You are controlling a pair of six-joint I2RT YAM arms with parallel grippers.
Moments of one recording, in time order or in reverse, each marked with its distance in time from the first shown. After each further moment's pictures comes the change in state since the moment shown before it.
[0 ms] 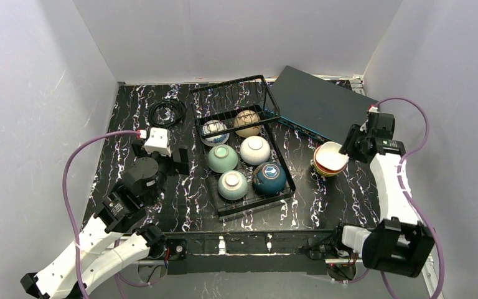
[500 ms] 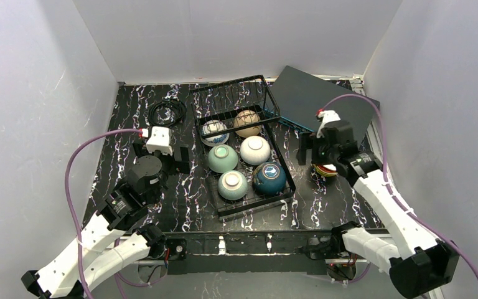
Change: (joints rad) left arm 0.003 0.029 0.000 -0.003 -0.027 -0.010; right arm 0.489 -0.183 -0.037 0.044 0.080 -0.023
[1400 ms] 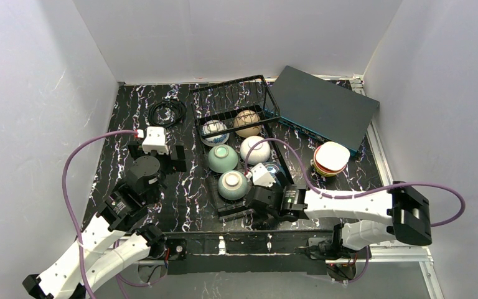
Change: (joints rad) left arm 0.037 -0.014 -0.018 0.011 -0.046 0.000; right arm 1.014 0.301 -0.089 -0.074 0.589 0.305
